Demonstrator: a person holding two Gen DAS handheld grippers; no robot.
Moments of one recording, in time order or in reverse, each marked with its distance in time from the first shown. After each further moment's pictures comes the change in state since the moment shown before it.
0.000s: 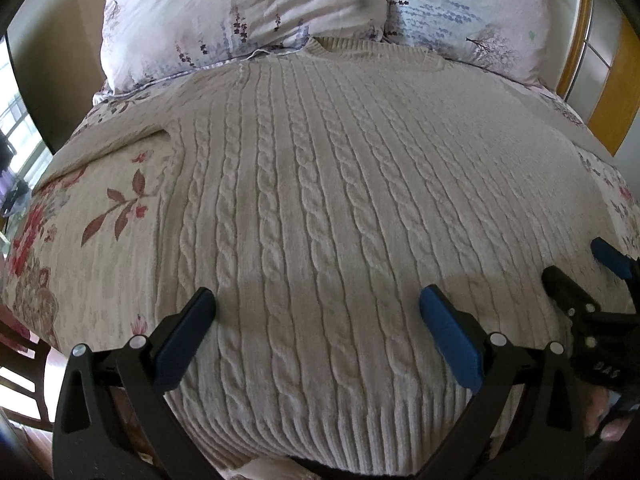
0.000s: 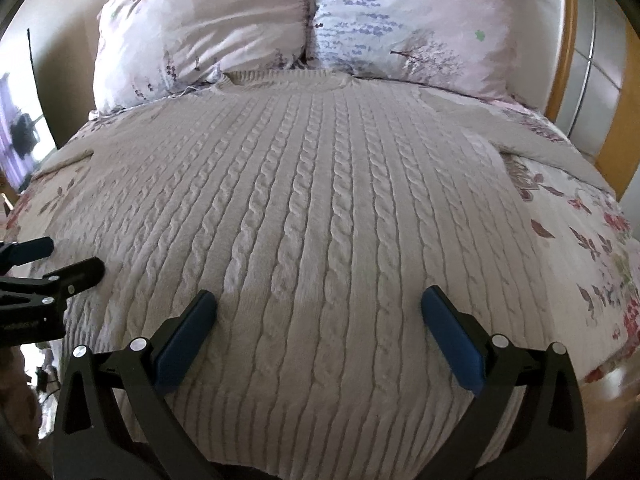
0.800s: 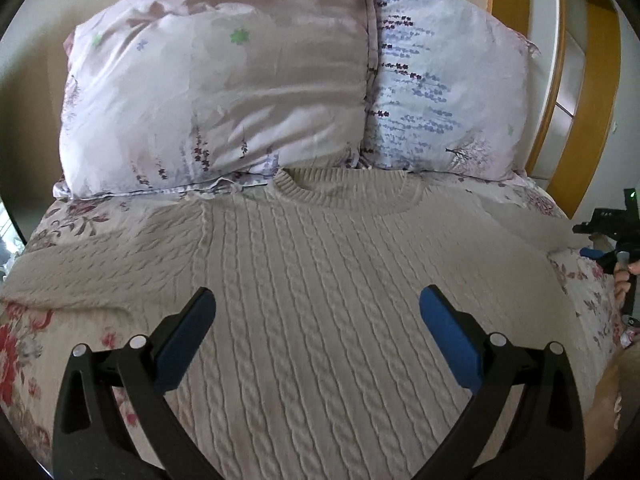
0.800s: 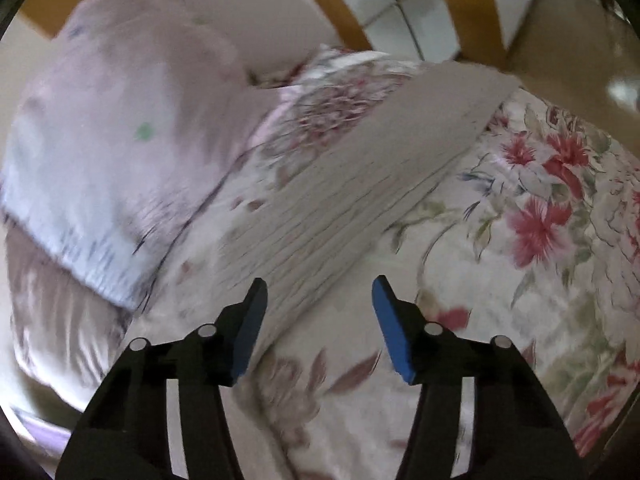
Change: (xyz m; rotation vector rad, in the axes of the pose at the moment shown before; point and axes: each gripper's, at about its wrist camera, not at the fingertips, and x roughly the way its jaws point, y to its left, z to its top) left arm 0.003 0.009 0.124 0.019 -0.260 -0.155; right arm 0.058 -0.310 0.097 0.936 0.009 -0.063
